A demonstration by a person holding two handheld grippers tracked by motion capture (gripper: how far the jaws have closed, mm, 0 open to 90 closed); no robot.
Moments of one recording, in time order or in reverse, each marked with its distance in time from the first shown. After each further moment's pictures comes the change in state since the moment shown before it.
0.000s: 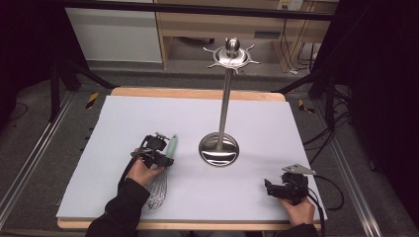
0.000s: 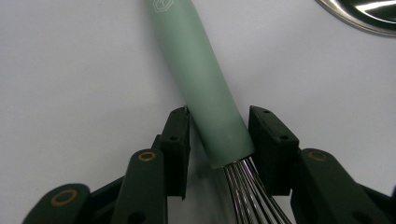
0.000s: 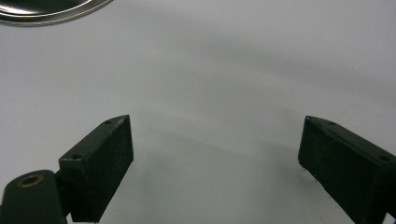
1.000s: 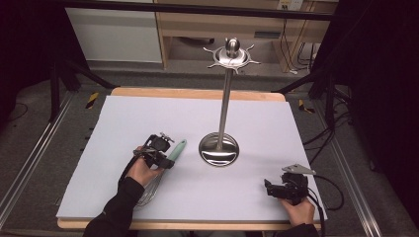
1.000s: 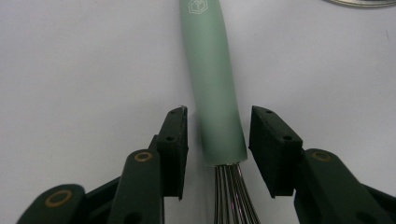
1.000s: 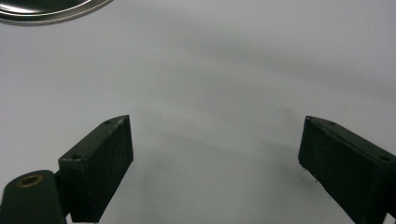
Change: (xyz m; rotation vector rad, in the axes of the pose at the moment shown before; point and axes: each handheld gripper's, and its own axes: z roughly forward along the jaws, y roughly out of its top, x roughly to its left) left arm -0.013 0.007 -0.009 0.055 0.026 0.121; right arm 0.000 0.000 0.000 0.005 0.003 -0.002
